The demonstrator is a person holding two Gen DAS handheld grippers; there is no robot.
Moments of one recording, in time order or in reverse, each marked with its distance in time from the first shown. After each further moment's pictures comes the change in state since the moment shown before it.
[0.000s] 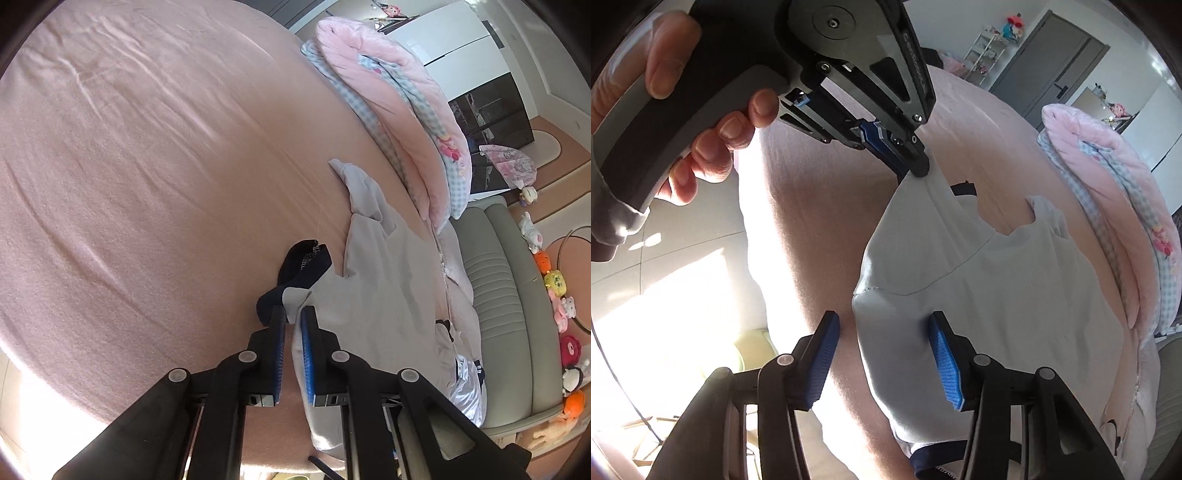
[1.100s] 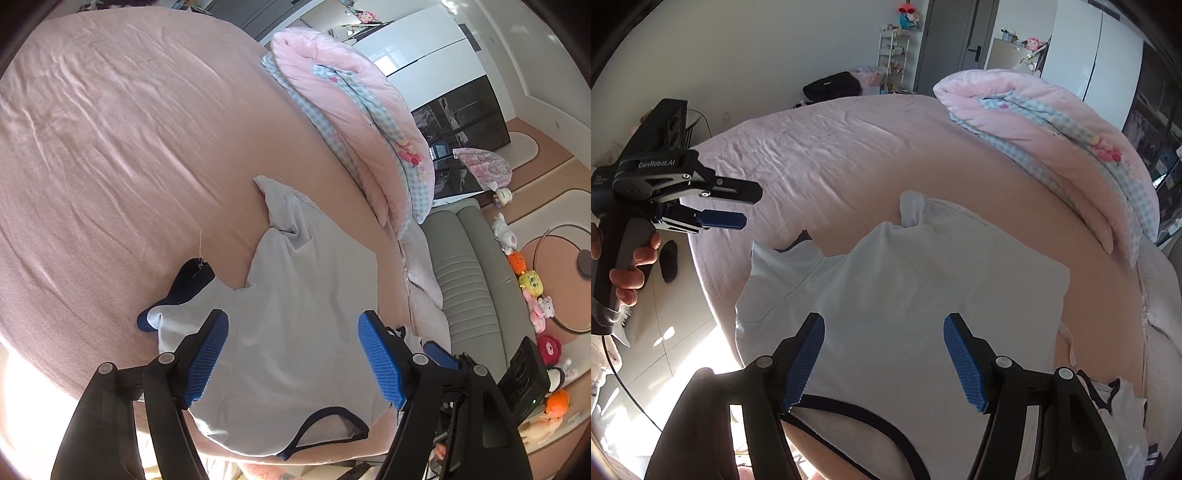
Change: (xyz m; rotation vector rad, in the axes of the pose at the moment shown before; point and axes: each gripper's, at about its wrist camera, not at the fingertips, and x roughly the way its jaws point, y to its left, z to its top) left arm -0.022 -0.096 0.015 0.040 -0.030 -0.083; right arm -0.107 -0.199 -0.021 0.357 -0.106 -0.002
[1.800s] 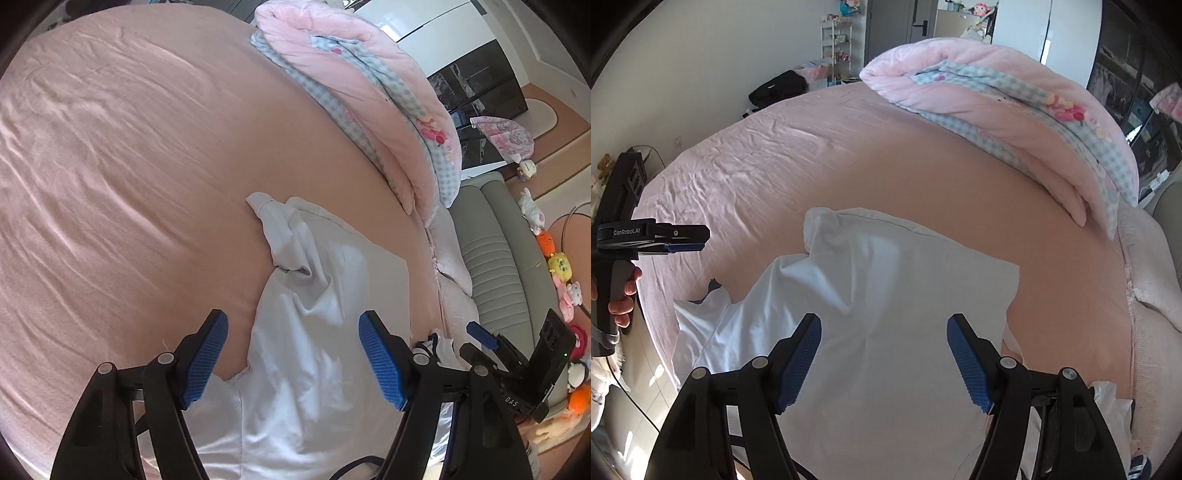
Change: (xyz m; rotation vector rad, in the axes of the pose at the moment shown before) left arm 0.102 0.001 0.089 0.054 0.126 0.090; right arm 0.050 -0.129 0.044 0.196 0.079 -0.039
